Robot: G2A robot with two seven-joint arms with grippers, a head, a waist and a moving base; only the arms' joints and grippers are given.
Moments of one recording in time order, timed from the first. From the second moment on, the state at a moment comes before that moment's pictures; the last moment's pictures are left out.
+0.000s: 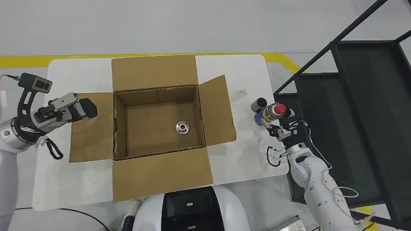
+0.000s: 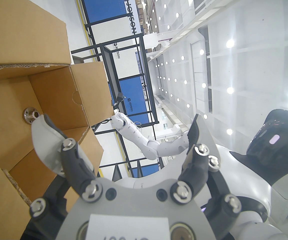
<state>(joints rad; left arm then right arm) 1.35 -0.93 -1.76 -1.61 -0.62 -0.16 -1.27 -1.59 -1.20 1.56 -1.26 -1.30 -0.33 -0.40</state>
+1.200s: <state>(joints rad) 1.35 -0.93 -1.76 -1.61 -0.62 -0.16 -1.27 -1.60 -1.20 1.59 -1.27 -1.19 -0.42 -0.57</state>
